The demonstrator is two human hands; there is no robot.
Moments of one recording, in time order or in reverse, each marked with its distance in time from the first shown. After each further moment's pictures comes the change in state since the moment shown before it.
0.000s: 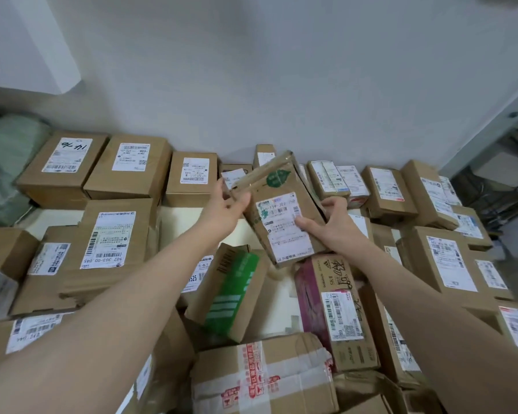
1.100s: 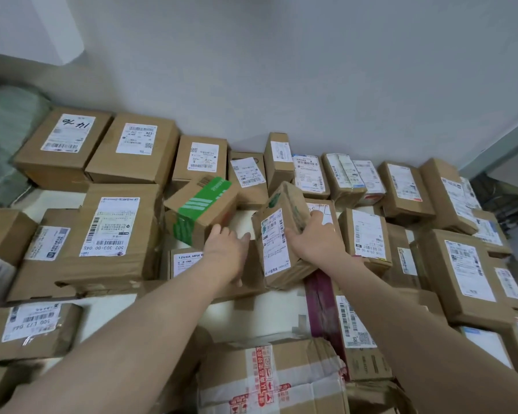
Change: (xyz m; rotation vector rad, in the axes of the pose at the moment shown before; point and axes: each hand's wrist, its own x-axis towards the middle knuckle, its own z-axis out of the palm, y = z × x) left_hand 0.002 -0.069 0.021 1.564 -0.311 0.169; right_hand 0.013 -0.011 0.072 -0.547 -0.009 0.219
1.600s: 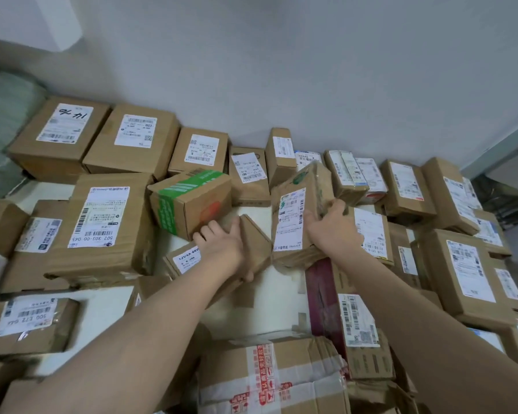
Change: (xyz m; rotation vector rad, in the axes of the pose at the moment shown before) left_hand 0.004 0.007 0.002 -0.414 -0.171 -0.372; right_hand 0.007 0.007 -0.014 0.106 0.171 0.080
